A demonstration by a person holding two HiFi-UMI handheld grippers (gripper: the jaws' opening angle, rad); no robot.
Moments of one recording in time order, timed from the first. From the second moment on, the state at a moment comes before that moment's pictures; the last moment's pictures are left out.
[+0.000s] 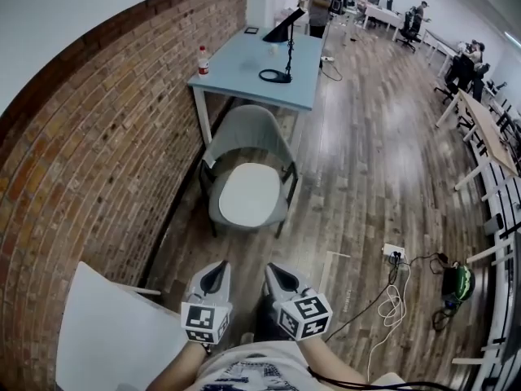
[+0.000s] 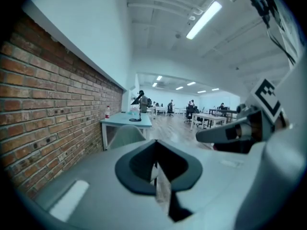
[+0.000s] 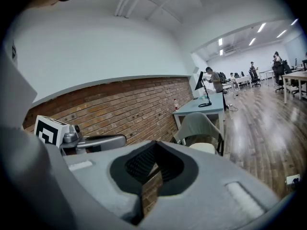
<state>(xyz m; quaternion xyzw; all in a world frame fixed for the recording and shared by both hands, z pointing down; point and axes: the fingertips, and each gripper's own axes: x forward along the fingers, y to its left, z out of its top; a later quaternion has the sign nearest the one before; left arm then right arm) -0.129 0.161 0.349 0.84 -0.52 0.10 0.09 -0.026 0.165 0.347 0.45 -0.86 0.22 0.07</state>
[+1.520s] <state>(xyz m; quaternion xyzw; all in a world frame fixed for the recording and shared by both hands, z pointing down) -0.096 -0.173 0.490 0.79 -0.57 0.18 0.11 0.065 -0.196 0.480 0.44 -0.86 0.22 0.15</state>
